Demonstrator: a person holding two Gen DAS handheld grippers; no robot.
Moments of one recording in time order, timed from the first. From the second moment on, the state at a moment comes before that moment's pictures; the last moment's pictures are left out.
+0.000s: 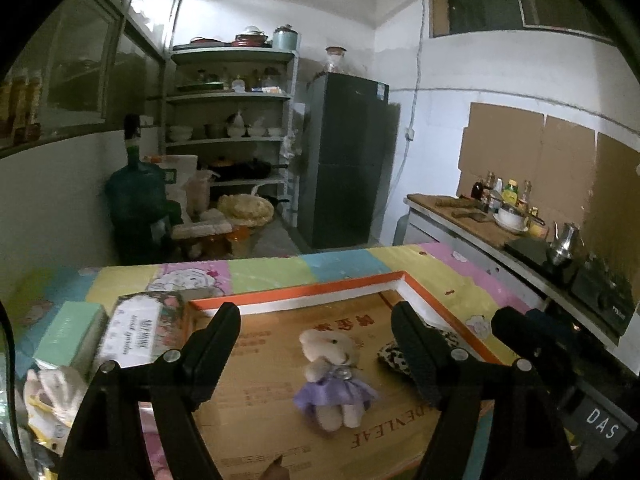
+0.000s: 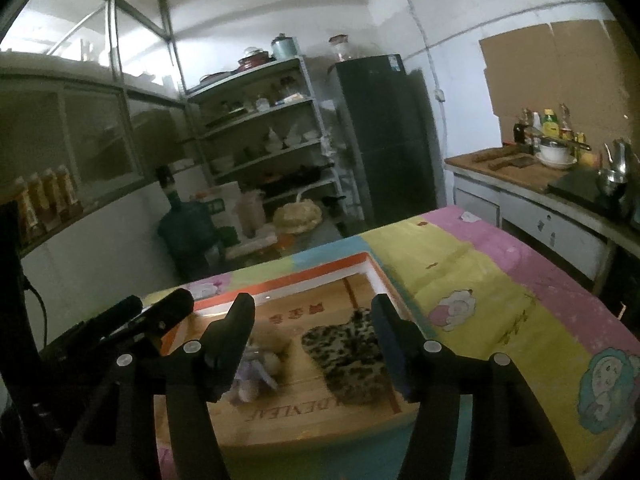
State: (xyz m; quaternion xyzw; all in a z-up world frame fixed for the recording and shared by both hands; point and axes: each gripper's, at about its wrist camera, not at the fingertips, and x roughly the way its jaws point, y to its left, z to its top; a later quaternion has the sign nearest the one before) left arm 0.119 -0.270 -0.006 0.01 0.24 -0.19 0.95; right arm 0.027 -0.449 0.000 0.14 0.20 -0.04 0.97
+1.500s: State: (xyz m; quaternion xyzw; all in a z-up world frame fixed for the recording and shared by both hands) left arm 0.072 -0.035 0.018 -0.06 0.20 -0.06 0.98; right arm 0.037 -0.233 0.019 0.05 0.22 0.10 0.97
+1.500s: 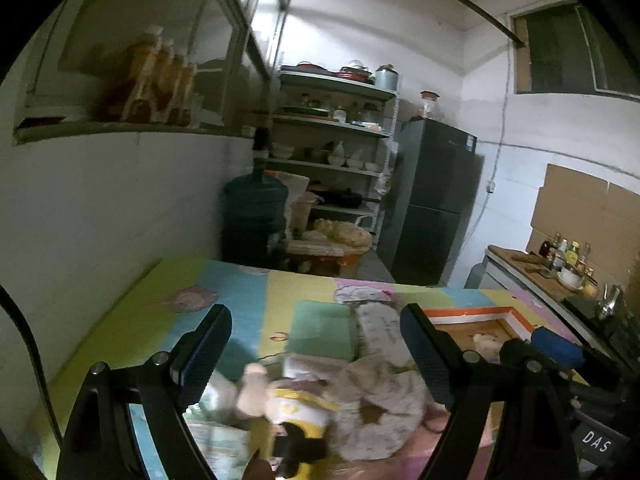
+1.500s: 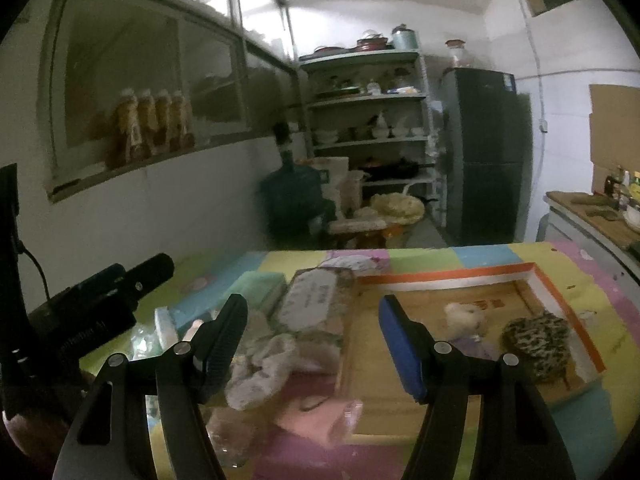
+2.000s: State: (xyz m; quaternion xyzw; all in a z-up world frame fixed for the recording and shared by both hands) left arm 0.053 0.029 -0.009 -0.08 0.21 -0.02 0.98; right arm 0.063 -0.187 -0.029 0.05 0.29 0.12 0.95
